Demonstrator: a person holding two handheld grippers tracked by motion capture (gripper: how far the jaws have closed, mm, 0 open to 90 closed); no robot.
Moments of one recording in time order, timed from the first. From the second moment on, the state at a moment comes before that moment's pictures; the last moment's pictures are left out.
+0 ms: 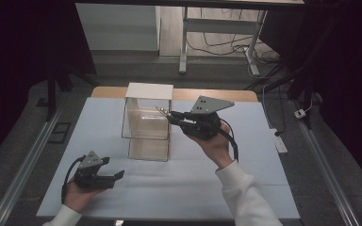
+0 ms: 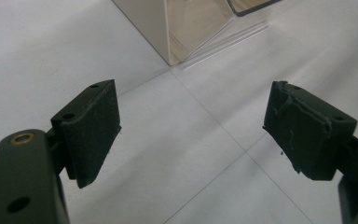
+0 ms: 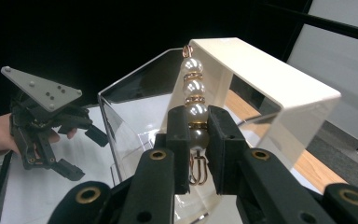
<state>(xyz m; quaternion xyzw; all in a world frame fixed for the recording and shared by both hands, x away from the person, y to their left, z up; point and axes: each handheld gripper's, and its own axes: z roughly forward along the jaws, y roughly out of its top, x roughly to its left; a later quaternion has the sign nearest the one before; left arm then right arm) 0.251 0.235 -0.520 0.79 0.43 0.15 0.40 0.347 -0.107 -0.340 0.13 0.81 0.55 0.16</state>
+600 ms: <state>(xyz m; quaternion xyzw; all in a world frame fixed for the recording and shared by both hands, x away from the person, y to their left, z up) 0.251 0.236 -0.520 0.79 0.43 0.15 0.41 0.353 -0.076 -0.343 0.12 0.82 0.54 0.15</state>
